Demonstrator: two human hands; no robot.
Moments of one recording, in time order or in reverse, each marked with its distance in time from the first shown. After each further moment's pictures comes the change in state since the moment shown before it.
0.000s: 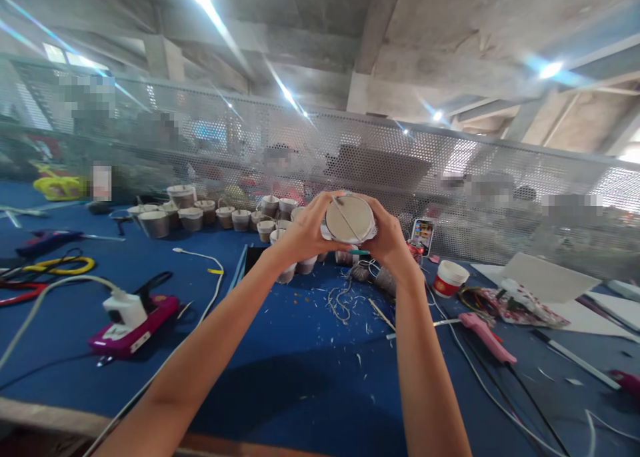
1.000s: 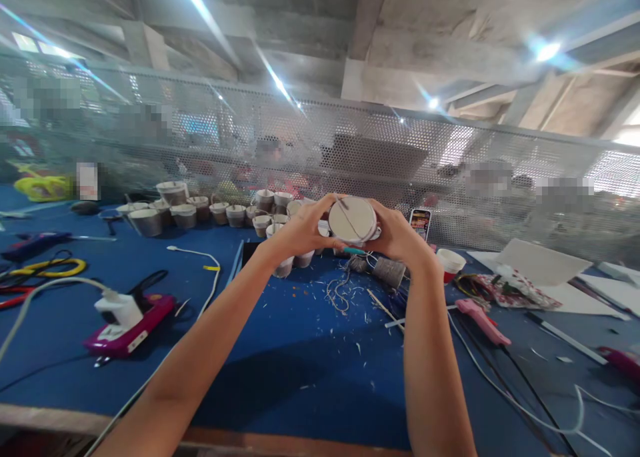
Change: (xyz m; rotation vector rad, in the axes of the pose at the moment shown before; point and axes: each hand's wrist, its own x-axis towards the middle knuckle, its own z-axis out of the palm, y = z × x) left_hand 0.001 -0.003 0.003 -0.303 -0.209 -0.097; right_hand -0.009 -0.003 -0.026 -0.075 -0.240 0.108
